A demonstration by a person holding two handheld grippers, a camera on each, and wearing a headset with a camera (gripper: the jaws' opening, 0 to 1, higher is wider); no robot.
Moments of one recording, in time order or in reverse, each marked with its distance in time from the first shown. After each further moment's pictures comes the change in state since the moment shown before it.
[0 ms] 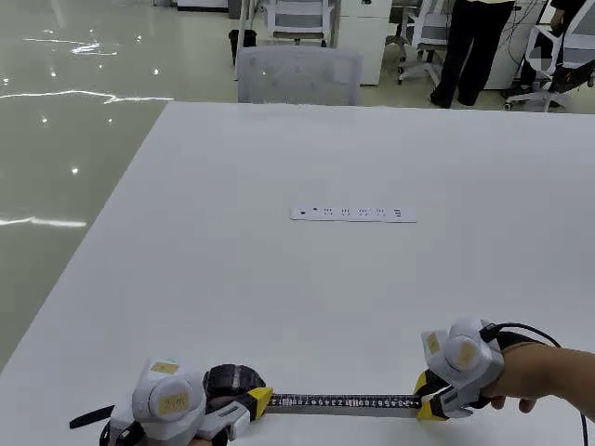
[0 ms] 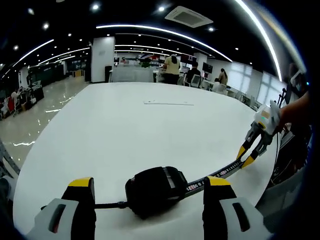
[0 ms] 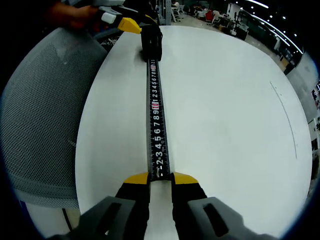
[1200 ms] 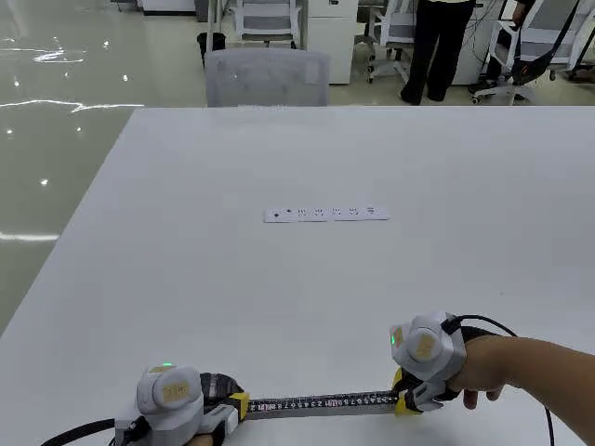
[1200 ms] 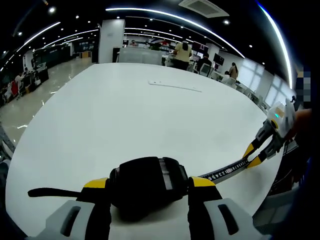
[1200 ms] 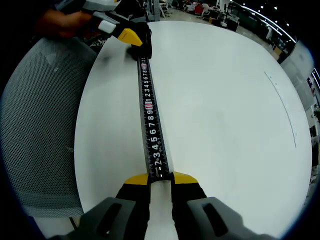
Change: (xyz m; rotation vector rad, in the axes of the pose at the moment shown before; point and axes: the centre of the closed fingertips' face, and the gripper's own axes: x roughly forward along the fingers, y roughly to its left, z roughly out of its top) left arm 0.028 -0.011 -0.026 -0.072 0.132 0.048; right arm 0.001 -0.003 -0.003 0.085 0.035 -0.032
